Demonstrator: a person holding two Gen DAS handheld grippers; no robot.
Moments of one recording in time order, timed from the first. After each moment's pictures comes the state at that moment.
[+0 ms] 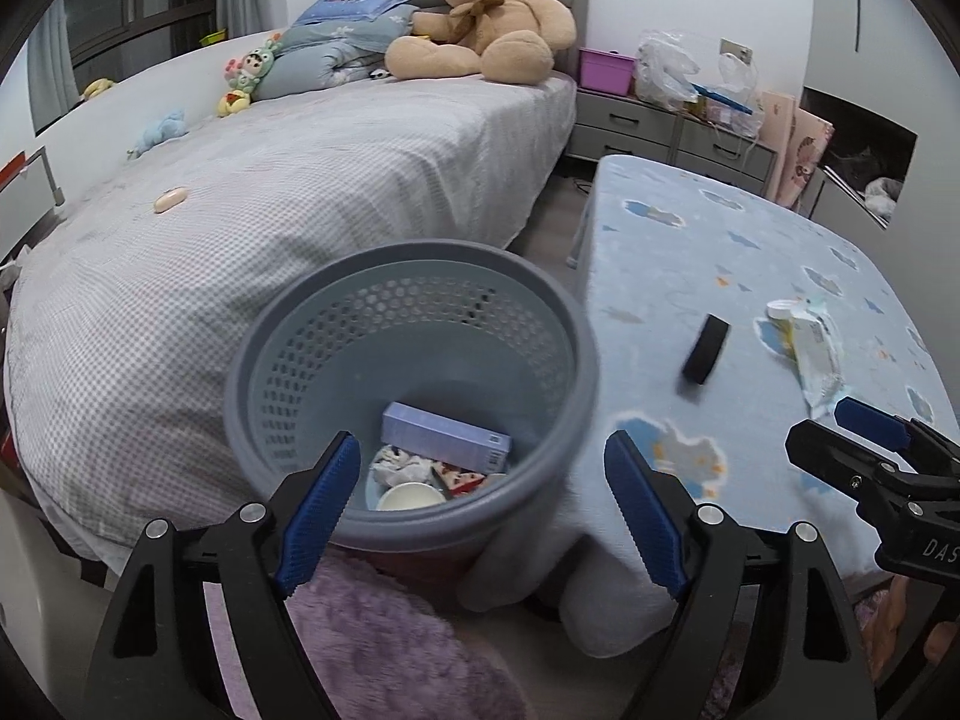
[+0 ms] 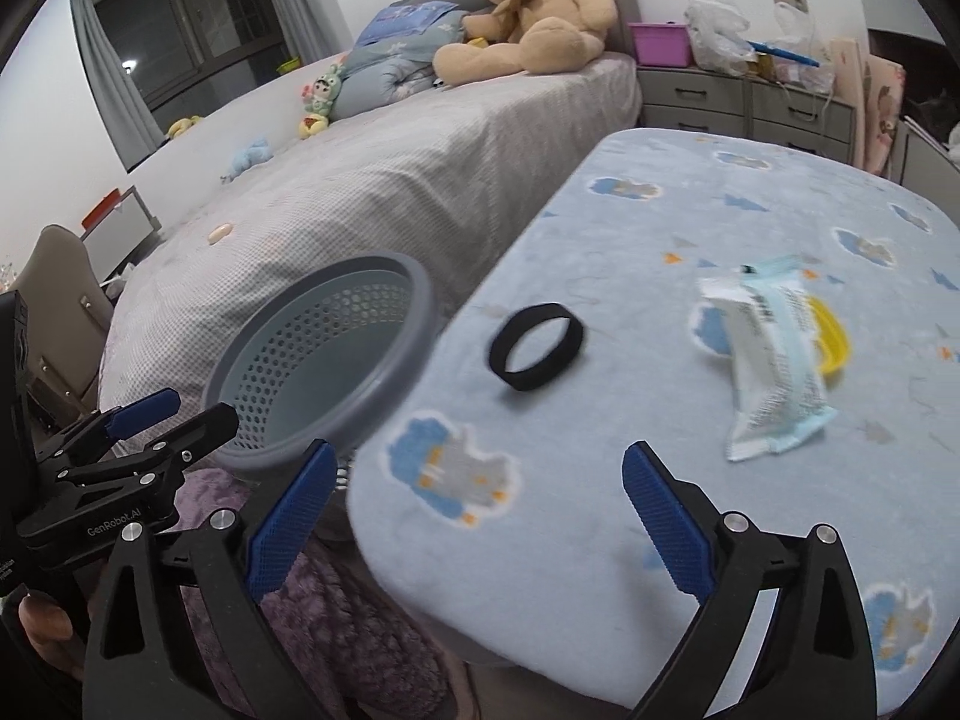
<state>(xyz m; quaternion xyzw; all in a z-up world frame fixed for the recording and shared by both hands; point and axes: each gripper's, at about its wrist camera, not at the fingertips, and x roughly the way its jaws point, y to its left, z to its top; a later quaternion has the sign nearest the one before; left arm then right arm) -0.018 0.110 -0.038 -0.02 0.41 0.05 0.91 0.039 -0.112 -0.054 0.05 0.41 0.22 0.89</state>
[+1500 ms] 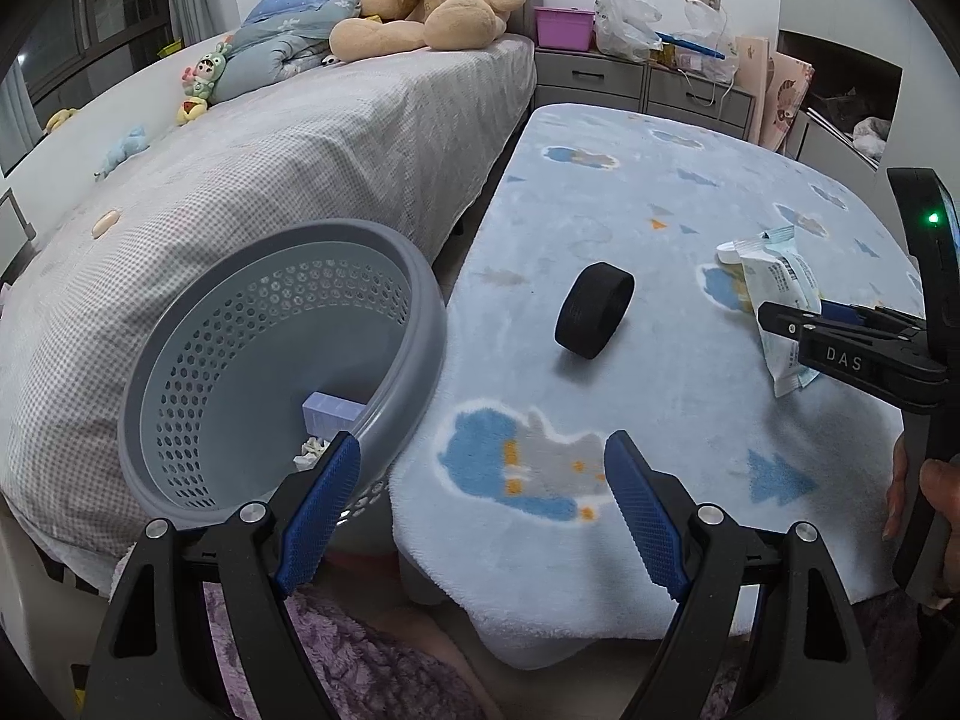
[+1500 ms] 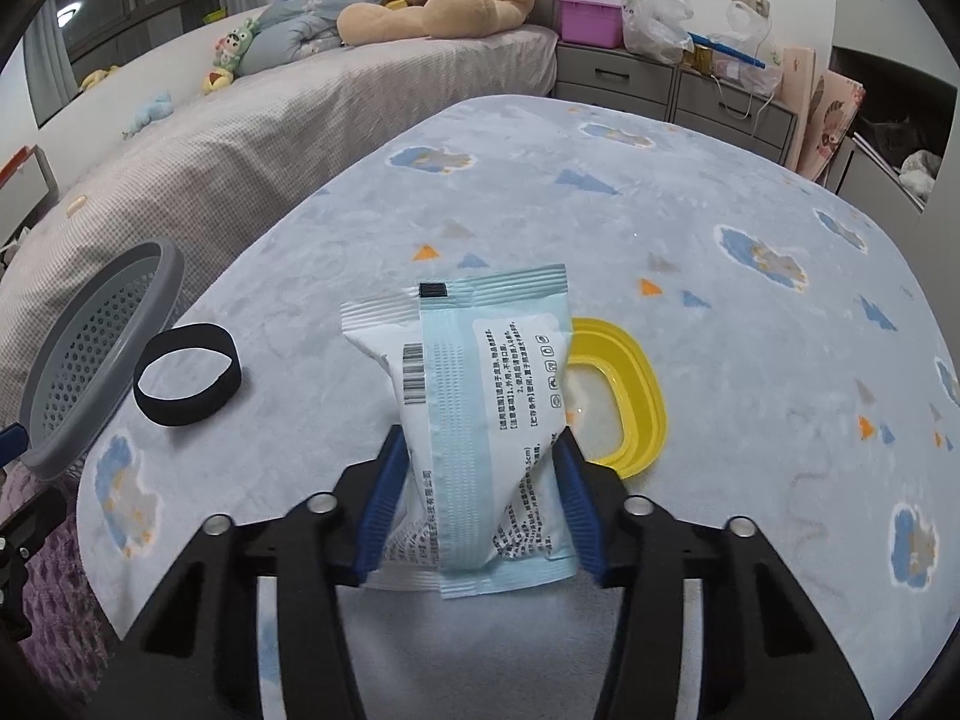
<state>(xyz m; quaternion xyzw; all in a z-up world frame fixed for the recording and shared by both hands) 0.024 0.010 -0.069 0.02 0.44 0.04 0.89 0.141 -0.205 -0.103 -0.03 0.44 0.13 0.89</state>
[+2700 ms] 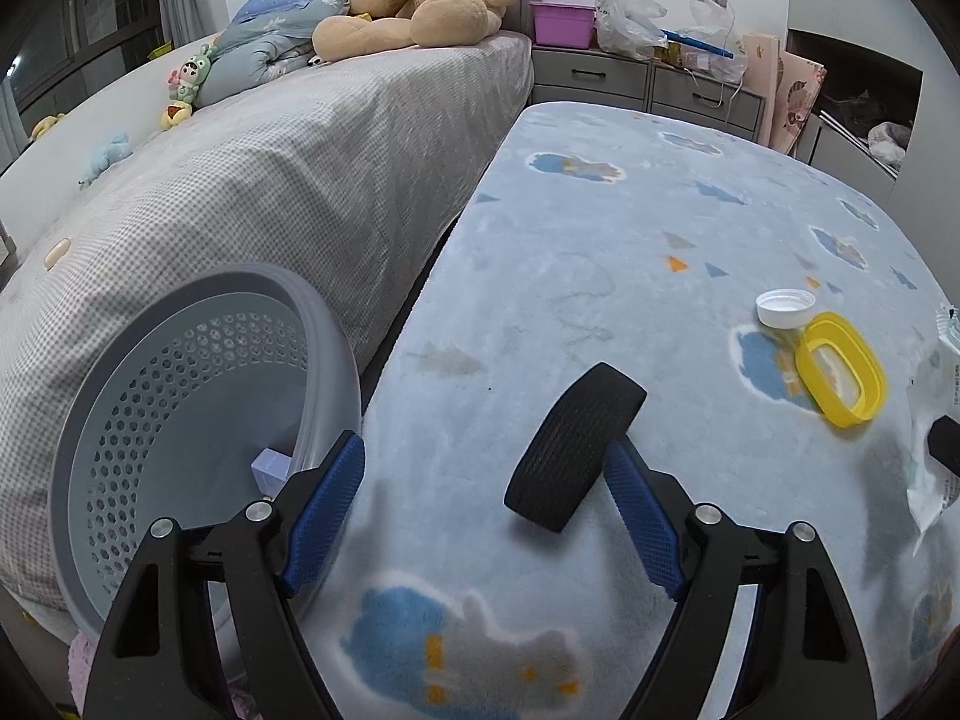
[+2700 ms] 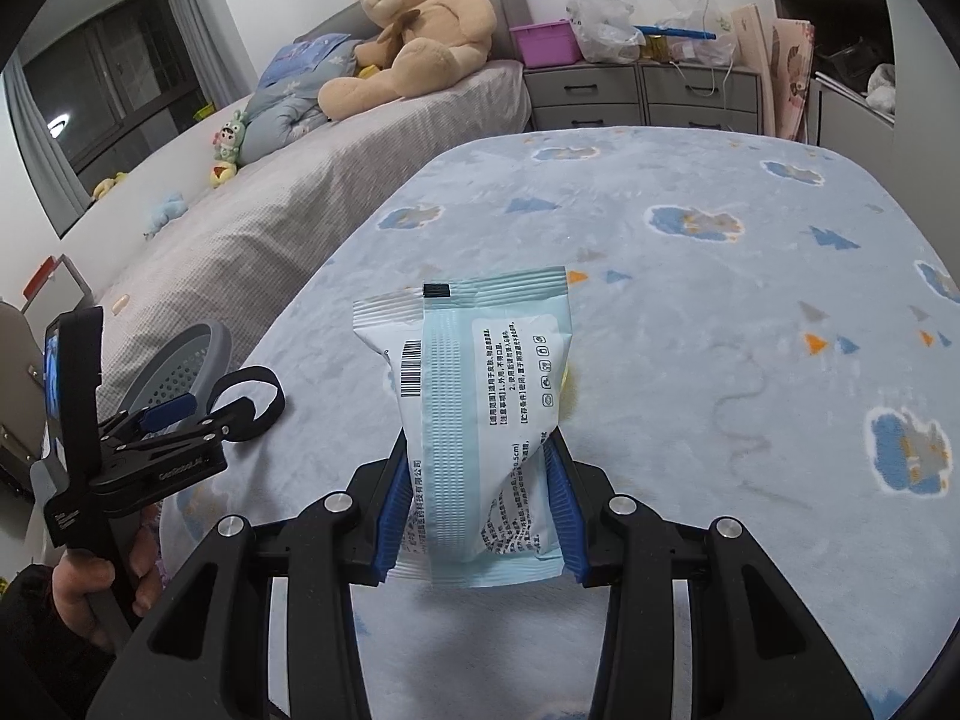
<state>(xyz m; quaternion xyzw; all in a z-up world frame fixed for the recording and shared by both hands) 0.120 -0.012 -0.101 0.02 0.44 0.05 0.90 0.098 -0.268 -0.079 0.09 0.40 0.15 0.90</state>
